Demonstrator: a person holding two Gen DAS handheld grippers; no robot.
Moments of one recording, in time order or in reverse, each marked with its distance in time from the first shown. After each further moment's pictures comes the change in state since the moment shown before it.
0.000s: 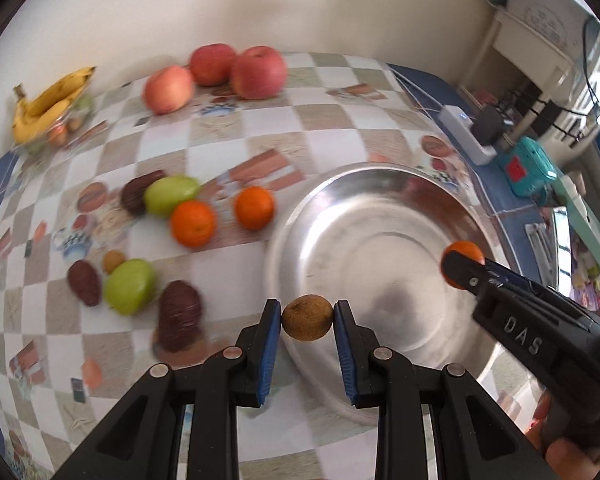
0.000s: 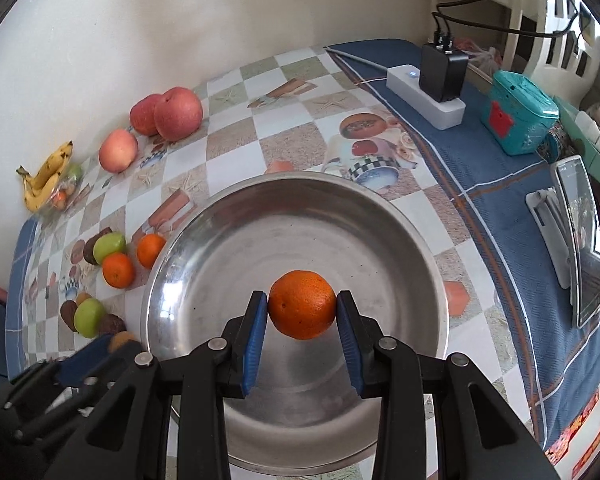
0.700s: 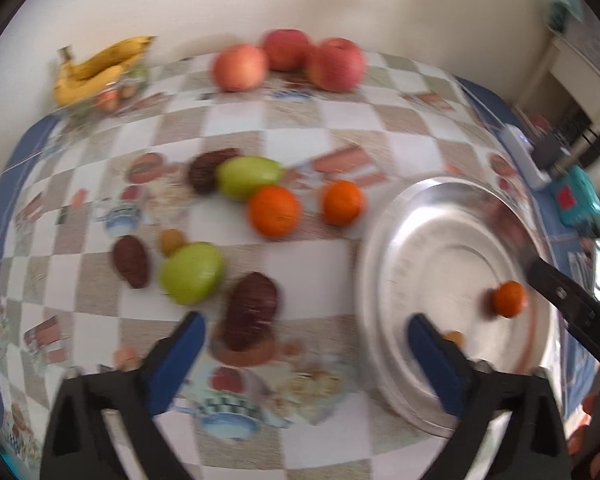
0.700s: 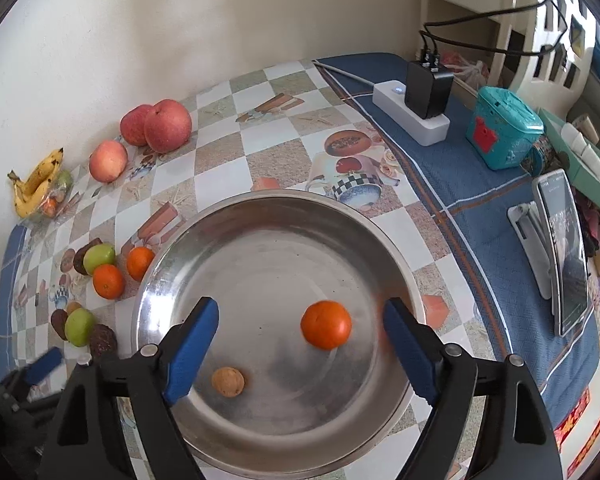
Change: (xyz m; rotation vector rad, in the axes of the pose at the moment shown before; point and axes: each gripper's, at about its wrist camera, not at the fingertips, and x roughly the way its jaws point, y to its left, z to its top) left arm 0.008 0.063 -0.009 -0.151 -0.017 0.137; right arm -0.007 0.002 0.005 -0.024 -0.036 -0.061
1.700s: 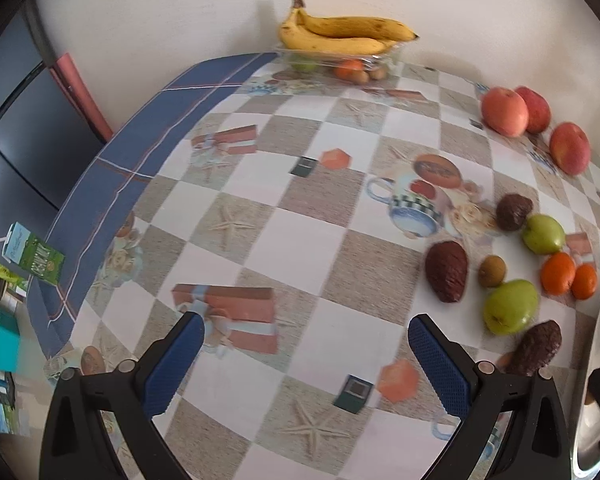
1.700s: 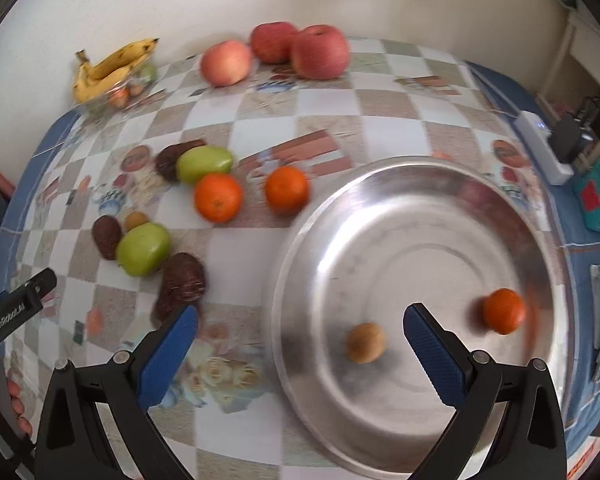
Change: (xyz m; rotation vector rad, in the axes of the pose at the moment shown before) left arm -0.017 0.178 -0.029 -0.354 -0.057 0.372; right arm 0.032 0.131 -0.040 -0.316 0.105 0.113
